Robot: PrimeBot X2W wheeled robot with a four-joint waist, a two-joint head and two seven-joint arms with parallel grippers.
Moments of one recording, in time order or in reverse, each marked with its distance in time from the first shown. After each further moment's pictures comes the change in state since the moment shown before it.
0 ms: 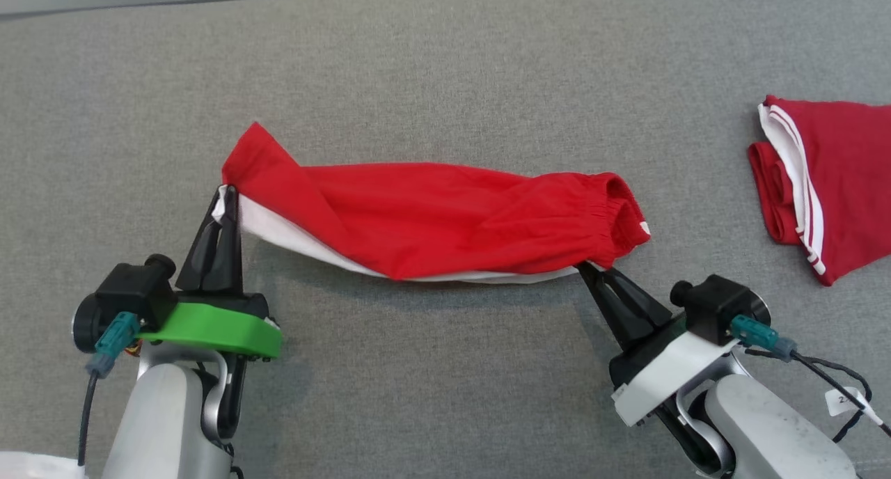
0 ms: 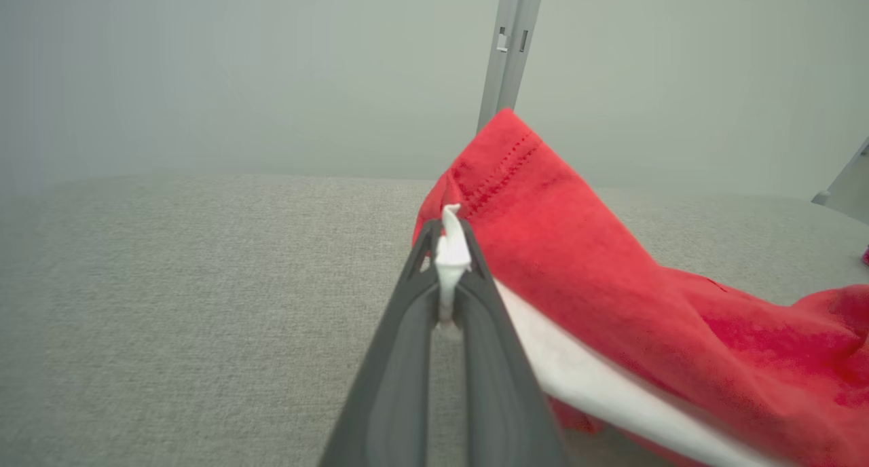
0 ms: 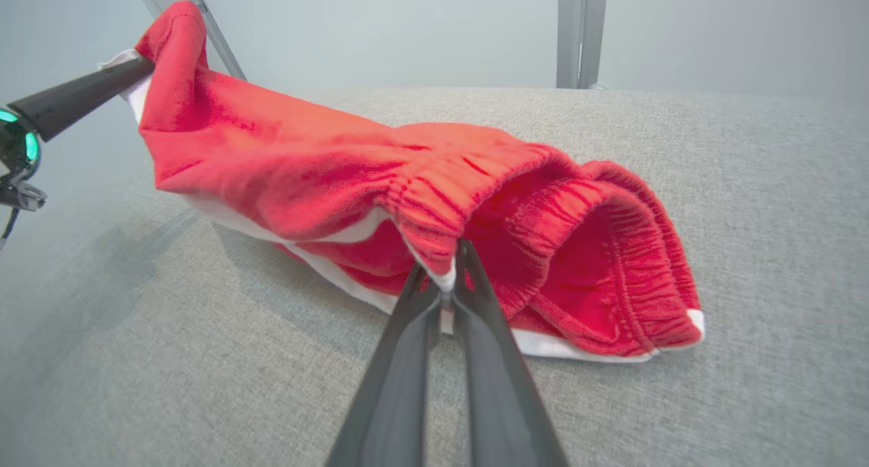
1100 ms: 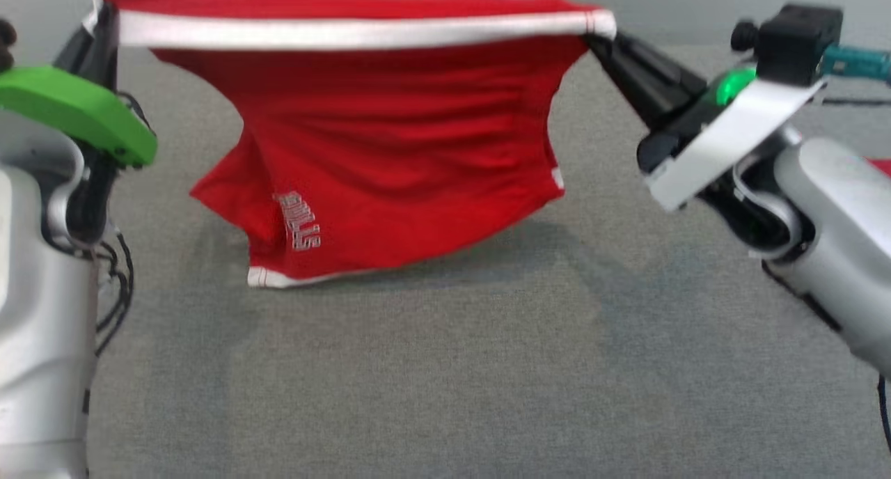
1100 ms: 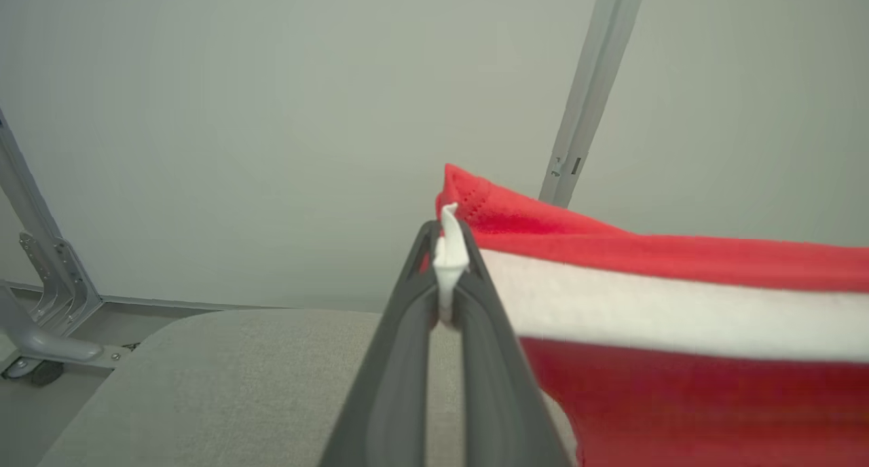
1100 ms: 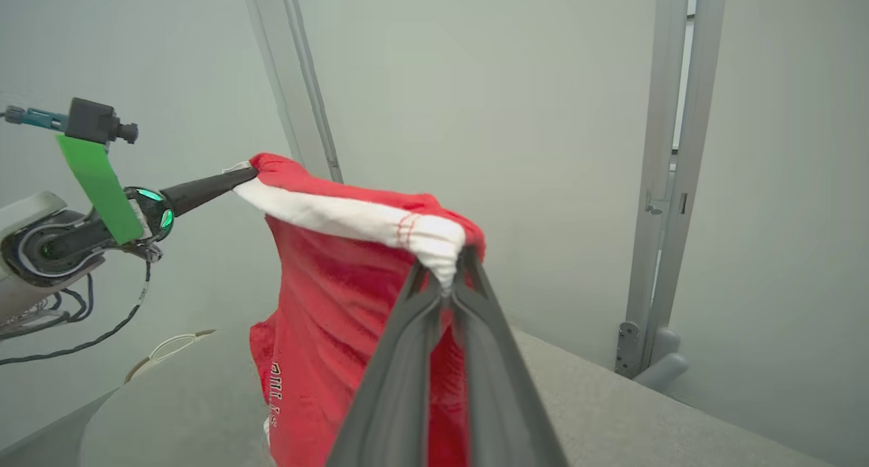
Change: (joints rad) left arm -0.425 0.211 -0.019 0.100 -0.284 0.052 0.425; right arm -0.546 -0.227 0.208 -0.117 0.526 0.000 0.181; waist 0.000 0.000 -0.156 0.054
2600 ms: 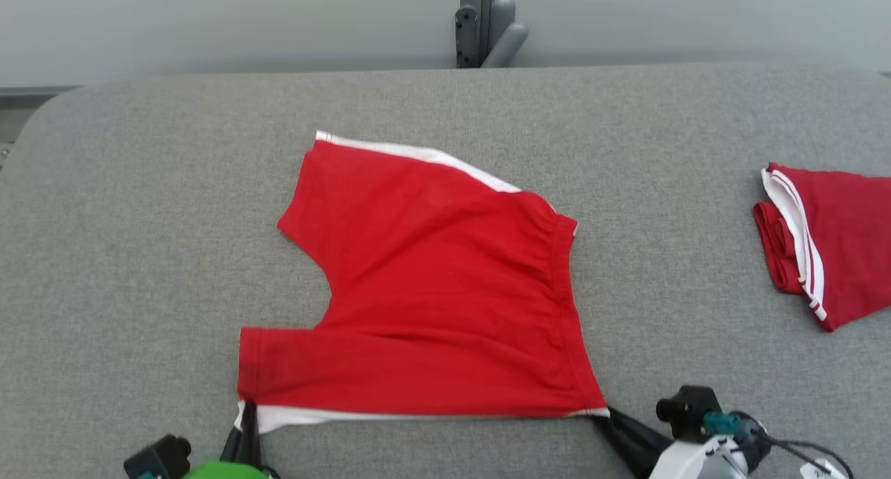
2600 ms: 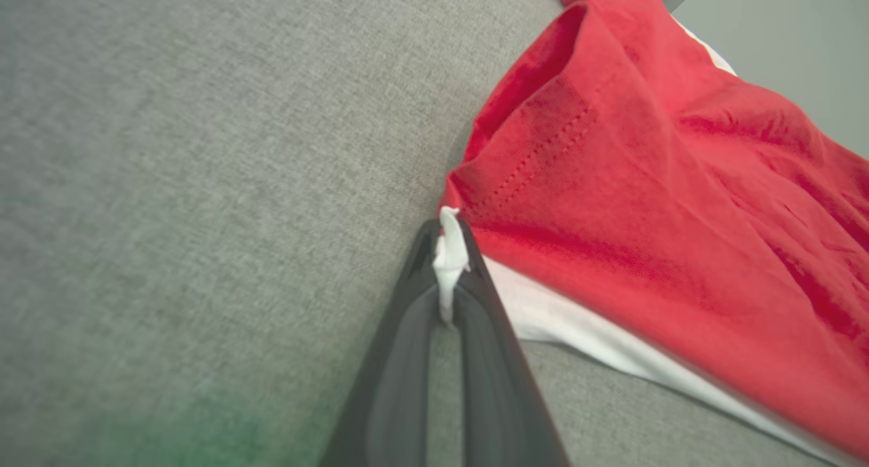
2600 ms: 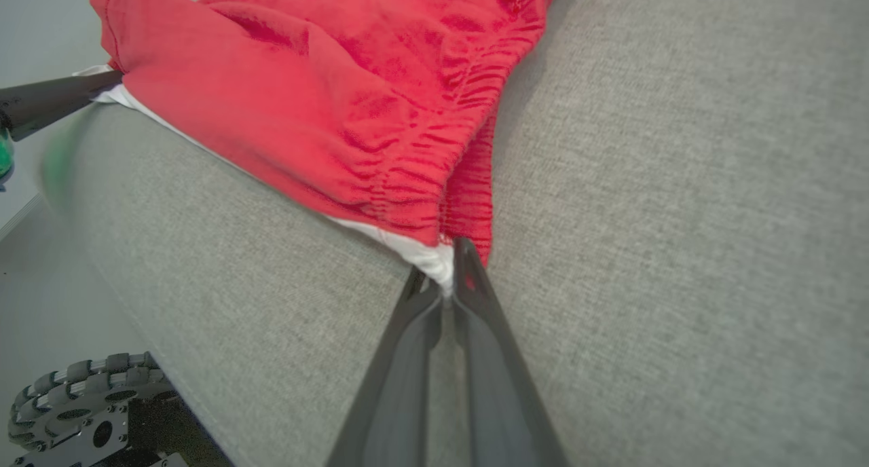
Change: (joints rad) left arm 0.603 -0.248 0.034 0.357 -0.091 -0.058 -0.431; right arm 0.568 0.122 0.120 0.388 -0.293 0.000 -0.183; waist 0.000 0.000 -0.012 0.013
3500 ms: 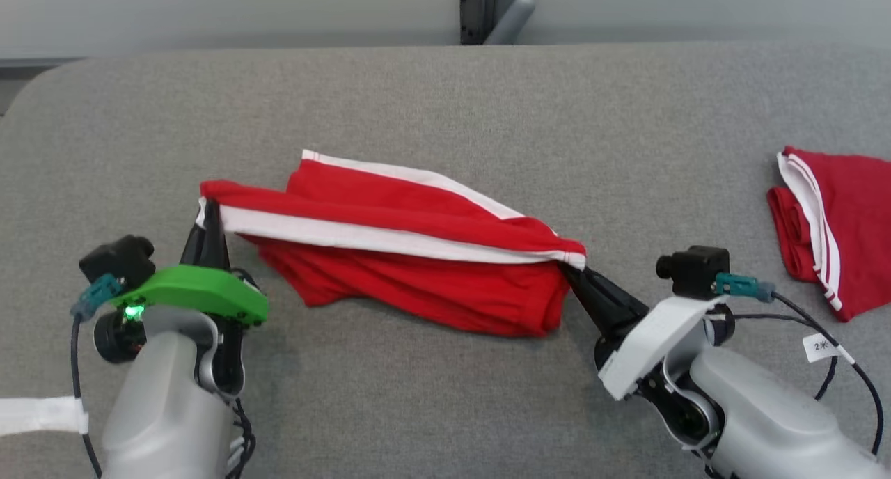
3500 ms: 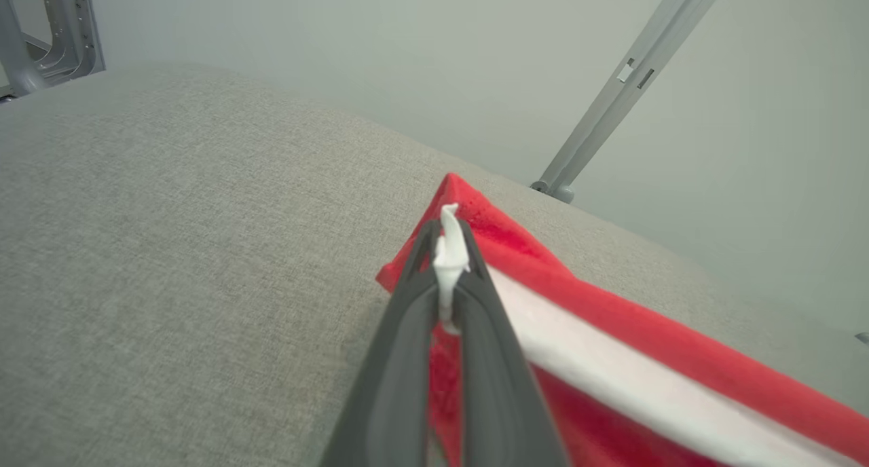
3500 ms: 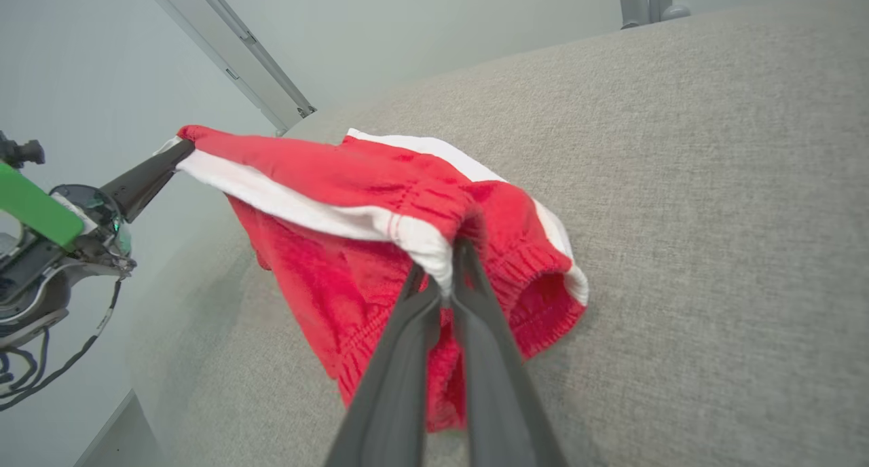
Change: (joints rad) left arm -0.349 0.045 -0.028 -0.047 0.035 0.041 0.006; right arm -0.196 0.033 -0.044 -0.116 0.323 0.000 0.031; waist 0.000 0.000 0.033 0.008
